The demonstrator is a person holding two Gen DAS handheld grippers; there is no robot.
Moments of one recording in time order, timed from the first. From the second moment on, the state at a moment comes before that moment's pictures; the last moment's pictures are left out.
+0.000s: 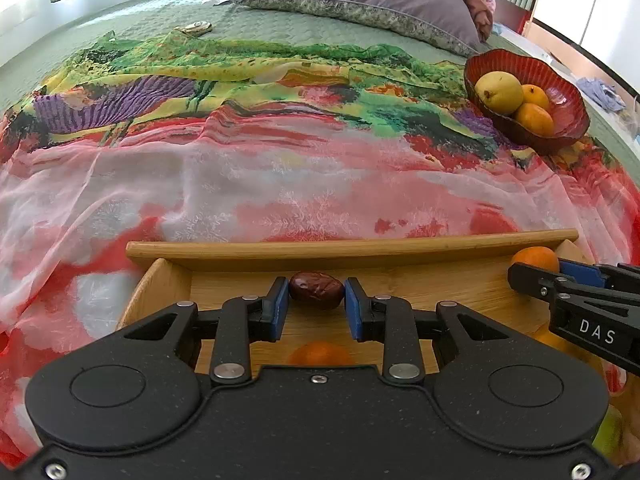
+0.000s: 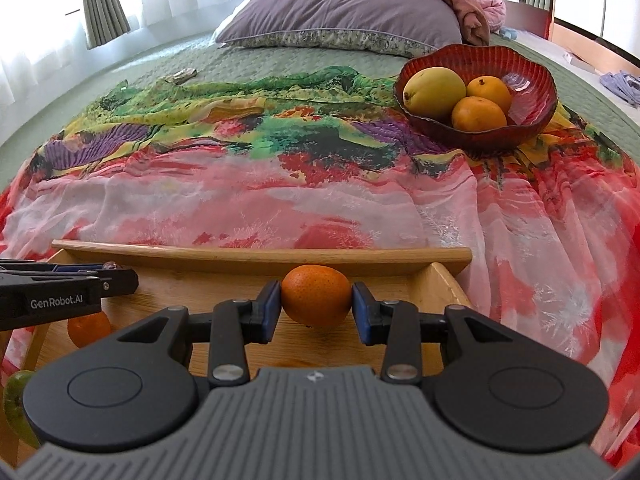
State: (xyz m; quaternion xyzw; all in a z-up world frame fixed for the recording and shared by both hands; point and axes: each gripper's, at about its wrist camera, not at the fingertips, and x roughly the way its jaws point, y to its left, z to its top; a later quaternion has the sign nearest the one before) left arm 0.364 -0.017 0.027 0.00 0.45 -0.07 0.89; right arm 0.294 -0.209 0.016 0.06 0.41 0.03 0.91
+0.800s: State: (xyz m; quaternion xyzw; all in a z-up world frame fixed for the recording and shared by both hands) left arm 0.363 -0.022 0.026 0.02 0.45 -0.06 0.89; right arm 0.295 -0.208 0.014 0.05 0.41 0.03 0.91
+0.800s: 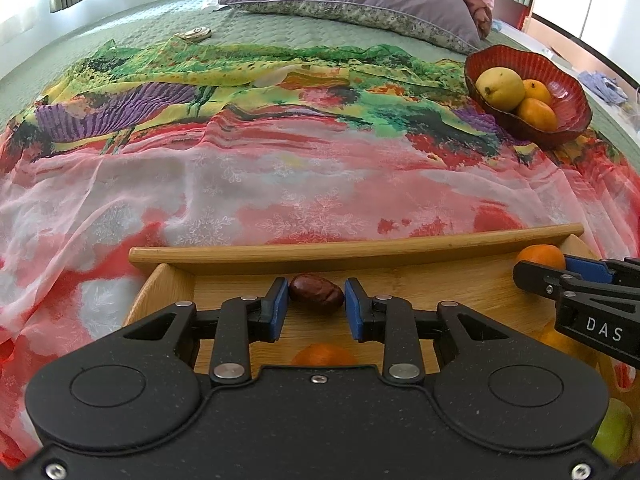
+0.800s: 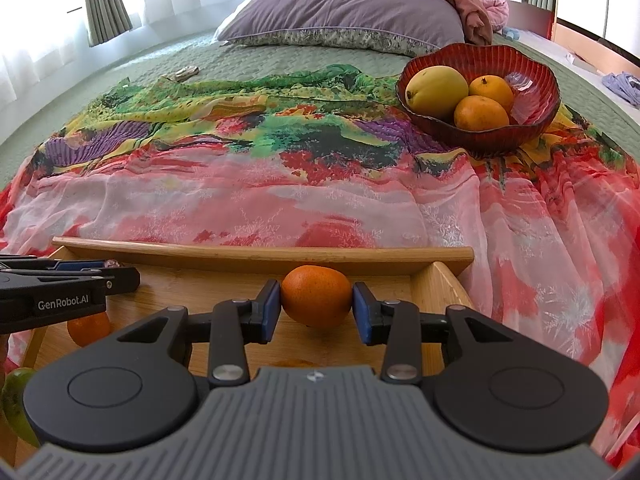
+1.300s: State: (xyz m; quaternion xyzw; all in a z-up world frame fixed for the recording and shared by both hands) left arm 0.334 -0.017 0.054 0.03 0.42 -0.07 0.91; right arm 0.270 -0.214 0.030 0.07 0.38 0.05 0.92
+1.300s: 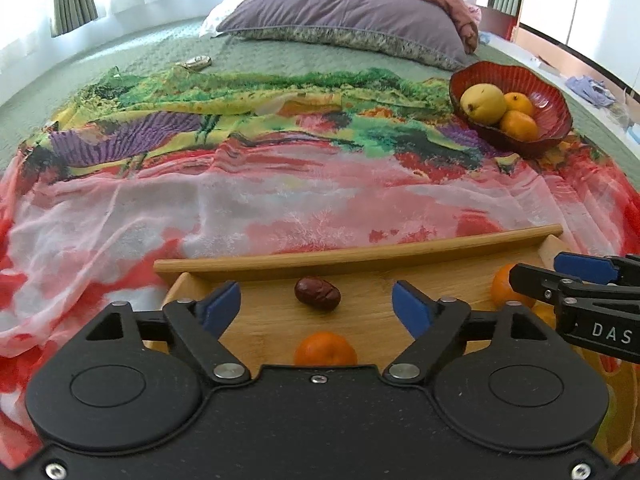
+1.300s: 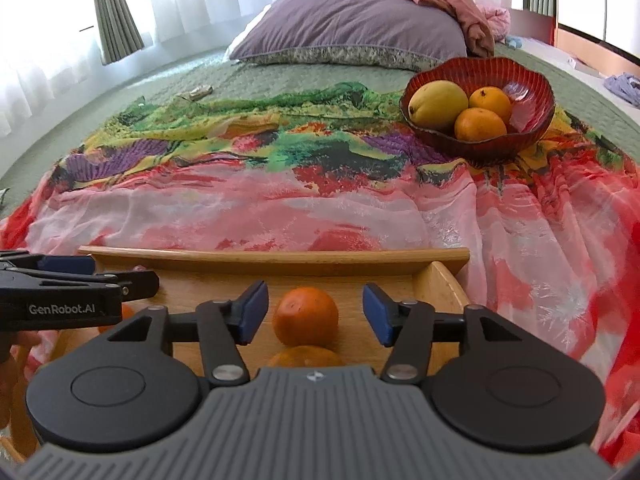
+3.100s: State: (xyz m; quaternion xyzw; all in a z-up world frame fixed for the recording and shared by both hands) left arm 0.079 -0.027 0.067 0.04 0.31 -0.11 0.94; right arm 0.026 -0.208 0.045 -0.08 0.23 0.10 0.97
